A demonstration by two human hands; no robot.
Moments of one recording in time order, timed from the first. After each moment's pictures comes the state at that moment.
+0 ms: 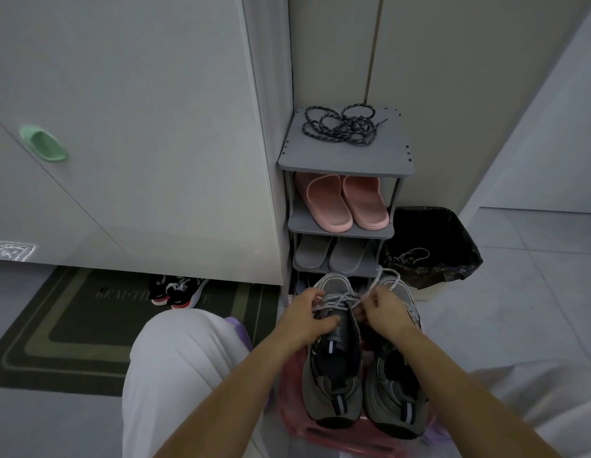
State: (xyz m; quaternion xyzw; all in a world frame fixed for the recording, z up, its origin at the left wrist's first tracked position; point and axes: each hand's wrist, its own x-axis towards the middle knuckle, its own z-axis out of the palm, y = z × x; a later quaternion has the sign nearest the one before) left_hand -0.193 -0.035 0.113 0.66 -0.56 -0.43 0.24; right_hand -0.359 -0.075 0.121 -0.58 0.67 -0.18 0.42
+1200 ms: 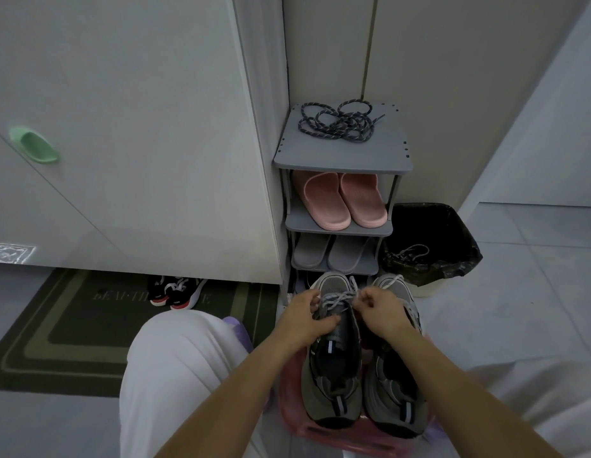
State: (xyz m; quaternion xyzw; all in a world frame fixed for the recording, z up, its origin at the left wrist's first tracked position) left_hand -0.199 -0.032 0.125 0.65 -0.56 -0.44 0.25; right_hand -0.357 -0.073 0.122 -0.63 0.67 -0.13 0.38
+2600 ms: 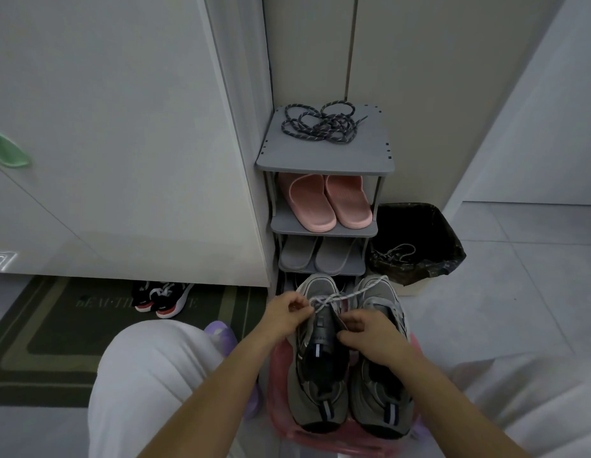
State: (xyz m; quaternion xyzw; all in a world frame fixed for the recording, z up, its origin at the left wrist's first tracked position) left_hand -0.189 -0.050 0.098 0.67 -0.51 -0.47 0.28; right_hand -0.375 -0.041 0.137 -0.61 0.58 -0.12 0.52
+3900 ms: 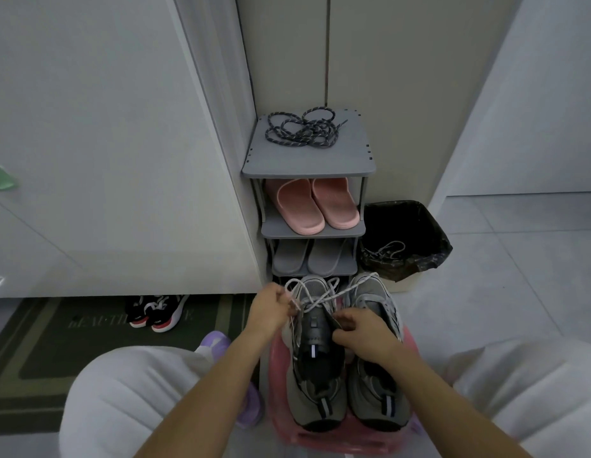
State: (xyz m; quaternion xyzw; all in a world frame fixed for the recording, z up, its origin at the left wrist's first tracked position) left_hand -0.187 -0.062 0.110 0.73 -0.46 -0.41 0.30; right_hand -0.374 -0.036 0.131 -0.63 0.60 -0.13 0.48
